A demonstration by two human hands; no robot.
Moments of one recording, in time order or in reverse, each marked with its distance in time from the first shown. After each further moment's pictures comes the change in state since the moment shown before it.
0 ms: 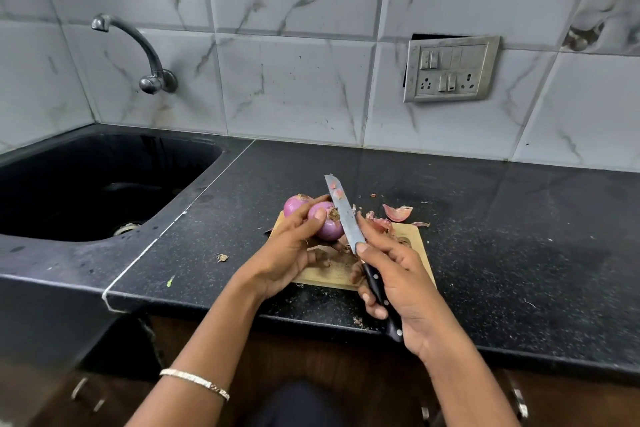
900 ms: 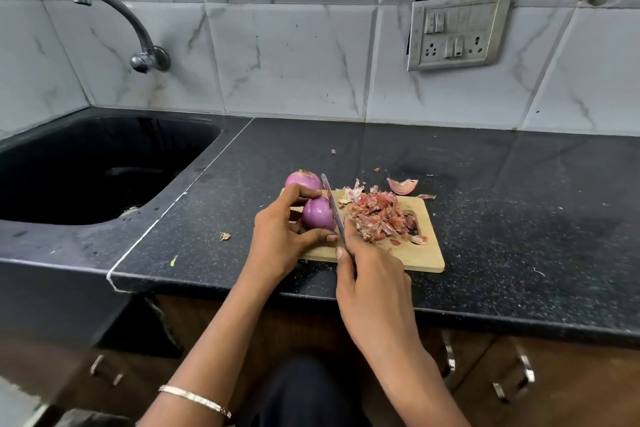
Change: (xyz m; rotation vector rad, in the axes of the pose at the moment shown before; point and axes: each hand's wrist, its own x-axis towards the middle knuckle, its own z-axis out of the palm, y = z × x) left_hand -0.013 -0.021 -0.020 0.859 0.334 0.422; right_hand -0.034 0.020 0.043 -1.111 0.237 -0.273
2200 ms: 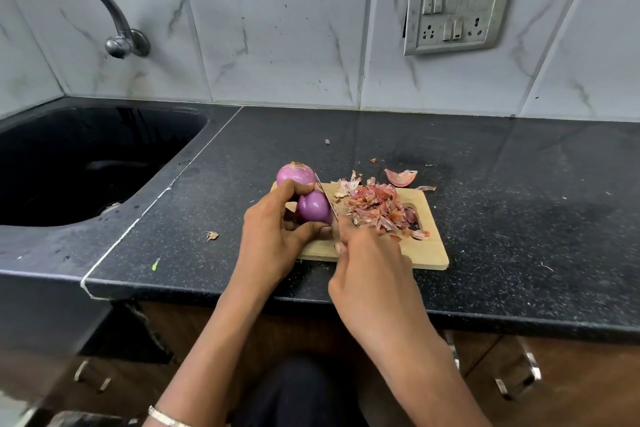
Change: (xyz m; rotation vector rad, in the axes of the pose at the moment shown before) left_hand -0.001 0.001 0.002 0.098 0.038 0.007; right_hand 0.014 -0.010 -0.008 -0.075 -0.083 0.042
